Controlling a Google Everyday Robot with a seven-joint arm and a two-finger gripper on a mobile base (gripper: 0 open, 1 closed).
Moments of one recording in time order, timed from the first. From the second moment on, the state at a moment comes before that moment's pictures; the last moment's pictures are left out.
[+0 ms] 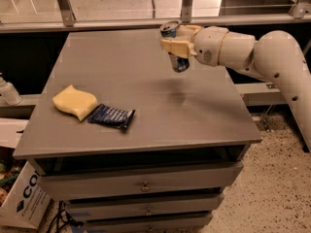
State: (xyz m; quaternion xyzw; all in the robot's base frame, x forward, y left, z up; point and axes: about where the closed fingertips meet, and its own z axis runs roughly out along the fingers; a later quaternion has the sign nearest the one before) arm 0.675 -0.060 0.959 -0.61 -0.38 -0.63 0.28
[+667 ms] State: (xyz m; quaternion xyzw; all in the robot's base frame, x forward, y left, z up) arm 0.673 -0.086 0.935 -0.62 -0.36 -0.64 0.29
